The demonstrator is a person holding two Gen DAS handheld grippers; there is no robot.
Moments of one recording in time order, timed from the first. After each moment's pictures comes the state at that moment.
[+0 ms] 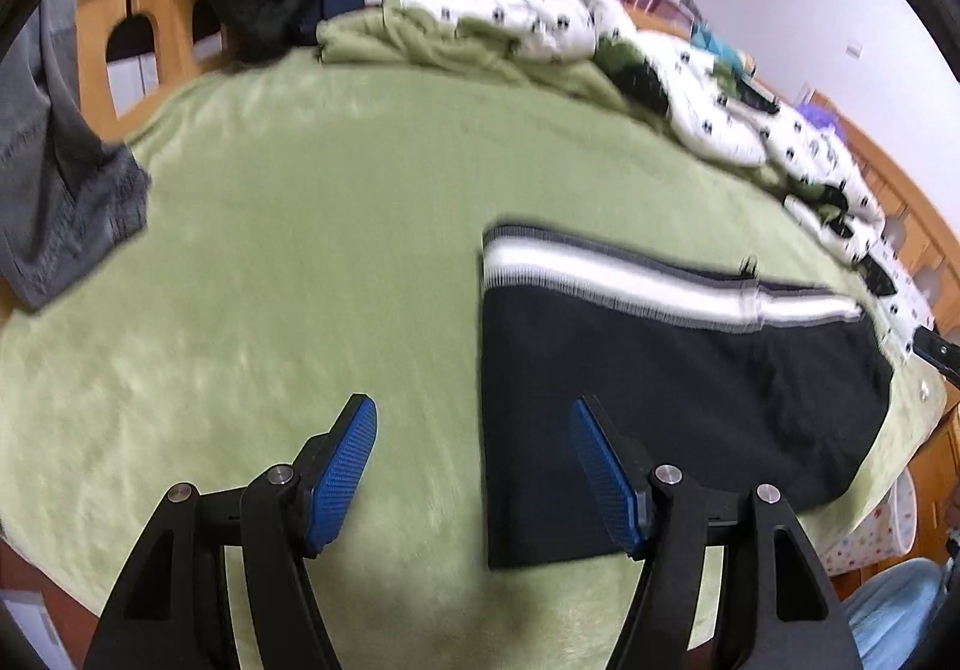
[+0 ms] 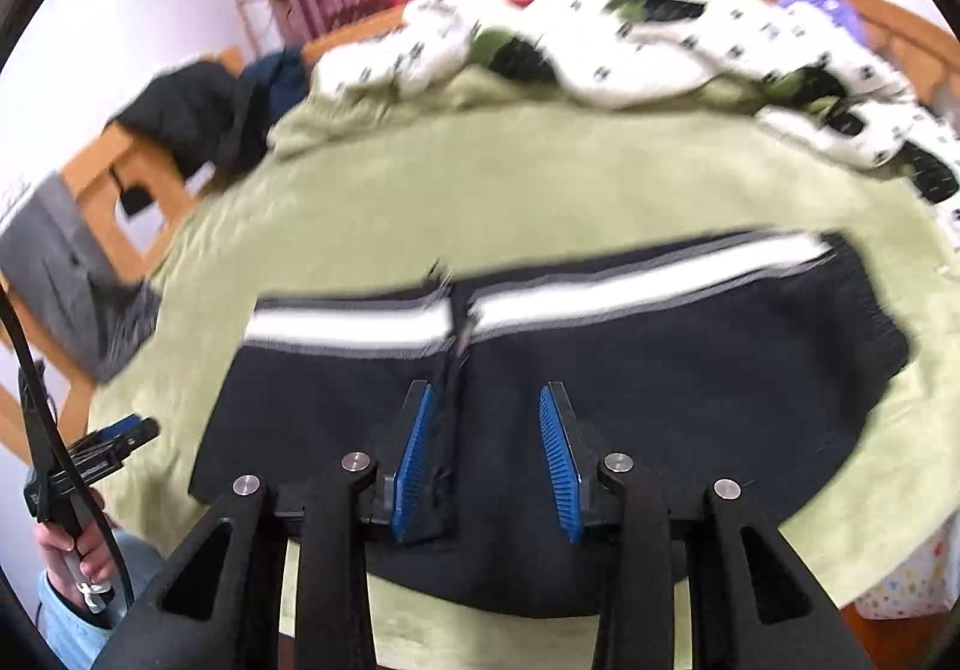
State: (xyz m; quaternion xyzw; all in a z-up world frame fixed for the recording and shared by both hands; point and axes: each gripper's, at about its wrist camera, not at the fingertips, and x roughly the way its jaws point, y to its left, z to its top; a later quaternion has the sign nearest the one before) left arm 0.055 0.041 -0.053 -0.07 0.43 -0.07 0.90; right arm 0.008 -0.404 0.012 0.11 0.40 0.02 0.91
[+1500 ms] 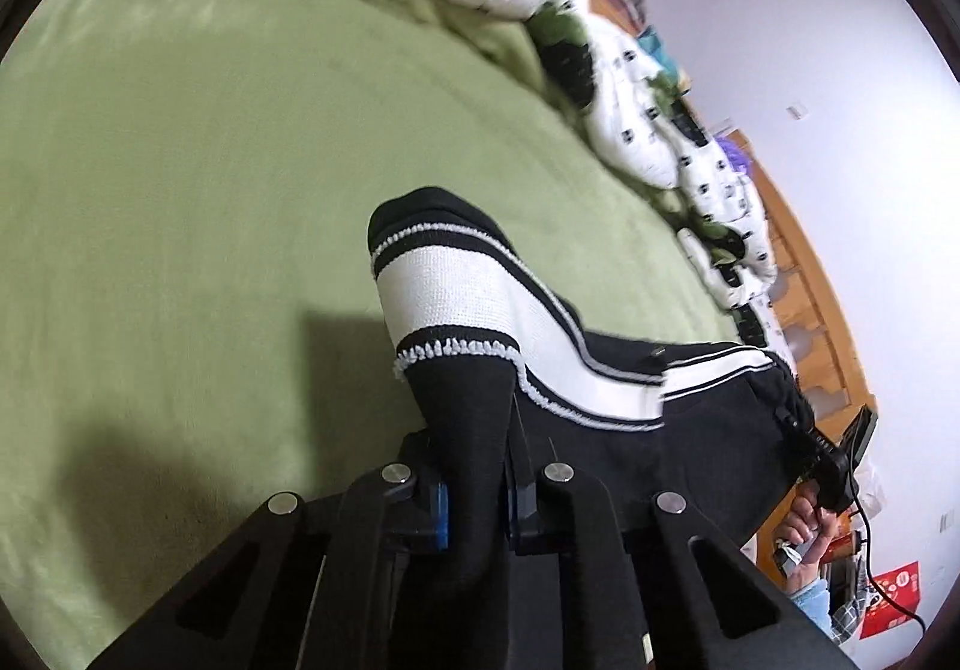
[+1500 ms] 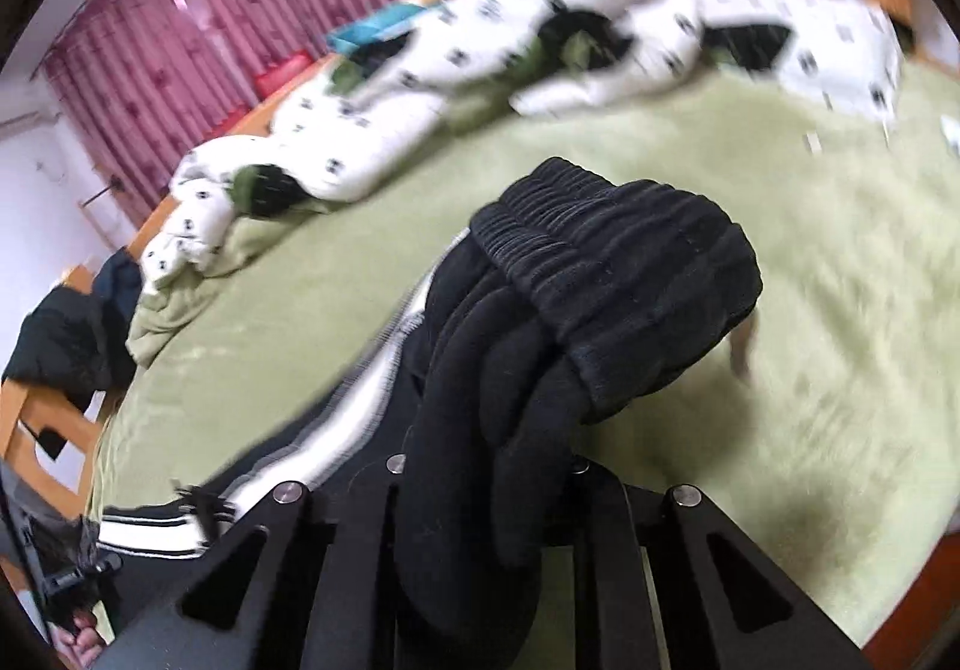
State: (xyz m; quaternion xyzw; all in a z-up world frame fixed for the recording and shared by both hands) left arm 0.188 0.004 -0.105 -0.24 0.48 -0.24 0.81; right arm 0.070 -0.585 -0.045 0.26 0.32 -0.13 0.90
